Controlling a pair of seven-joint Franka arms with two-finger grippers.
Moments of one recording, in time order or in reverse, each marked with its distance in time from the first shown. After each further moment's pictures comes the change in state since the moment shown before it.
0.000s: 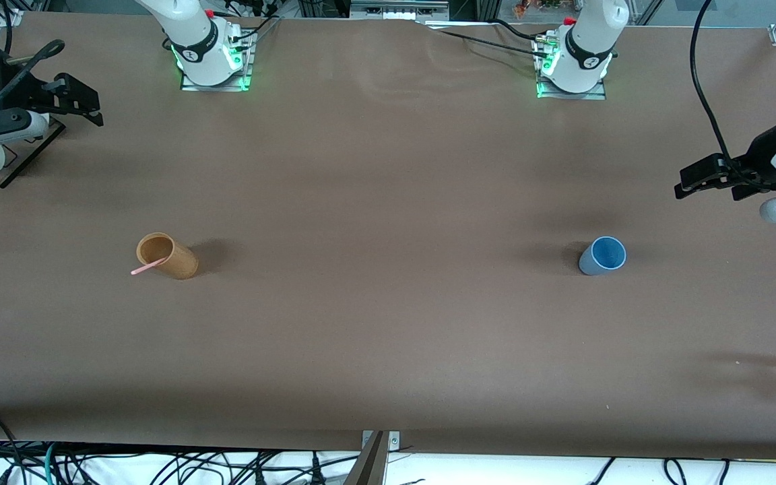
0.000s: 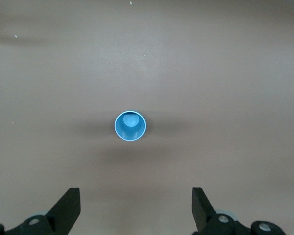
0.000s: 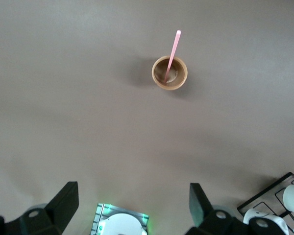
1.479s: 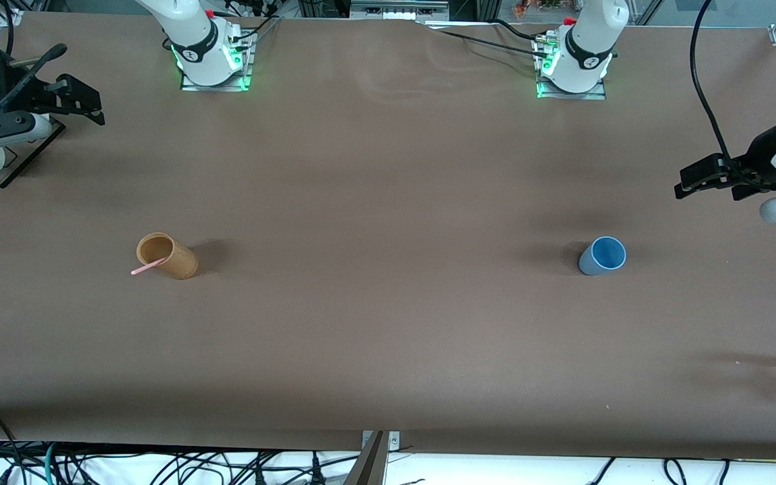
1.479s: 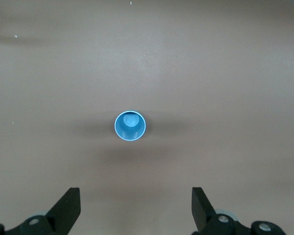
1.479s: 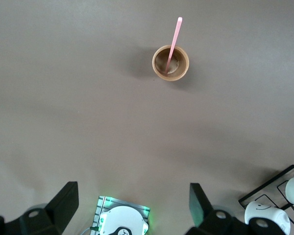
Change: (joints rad) left arm 0.000 0.000 0.000 0.000 0.000 0.000 0.000; right arm -0.001 -0.001 -0.006 -0.014 -0.002 -0.034 0.000
